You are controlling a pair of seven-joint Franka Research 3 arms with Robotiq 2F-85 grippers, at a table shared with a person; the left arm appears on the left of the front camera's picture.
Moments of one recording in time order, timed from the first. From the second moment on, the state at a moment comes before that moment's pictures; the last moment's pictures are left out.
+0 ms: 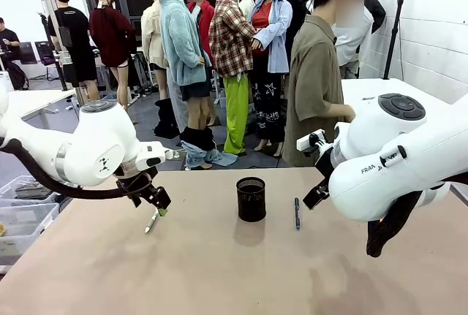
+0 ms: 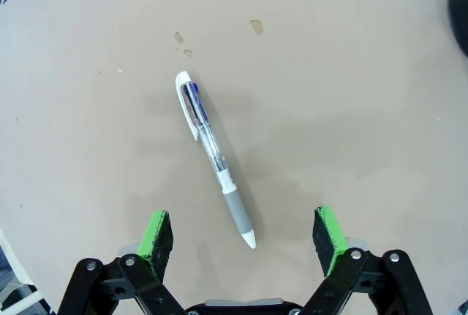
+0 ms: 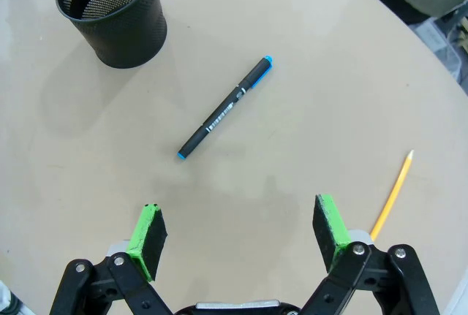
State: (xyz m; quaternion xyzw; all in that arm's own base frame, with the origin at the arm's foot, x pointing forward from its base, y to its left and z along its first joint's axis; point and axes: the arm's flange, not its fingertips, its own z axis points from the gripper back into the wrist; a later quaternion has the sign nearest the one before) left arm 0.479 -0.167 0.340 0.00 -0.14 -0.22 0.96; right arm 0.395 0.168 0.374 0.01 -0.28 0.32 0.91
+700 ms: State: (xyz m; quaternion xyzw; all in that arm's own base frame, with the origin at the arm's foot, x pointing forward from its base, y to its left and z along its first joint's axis) left arm 0.519 -0.173 0.309 0.02 -0.10 -0.21 0.97; right arm 0.395 0.168 0.374 0.01 -0.28 0.32 0.91
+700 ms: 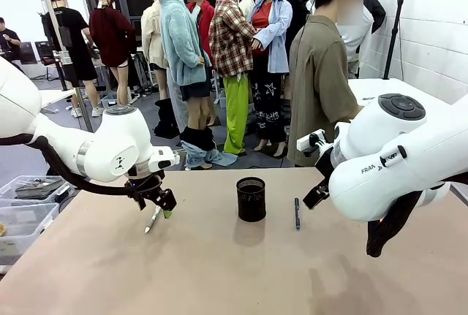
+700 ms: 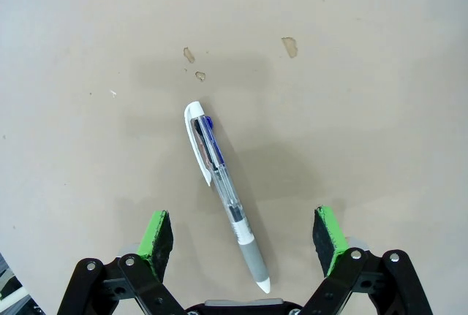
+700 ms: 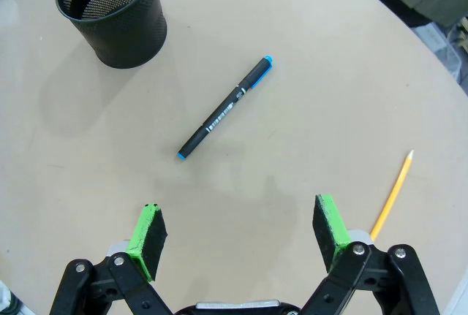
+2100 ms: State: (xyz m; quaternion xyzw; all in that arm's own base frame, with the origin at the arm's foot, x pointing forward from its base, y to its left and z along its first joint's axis) left arm 0.532 -0.172 0.299 0.00 -0.06 -0.18 0.98; right arm 0.395 0.168 0.374 0.01 -0.28 0.32 0.91
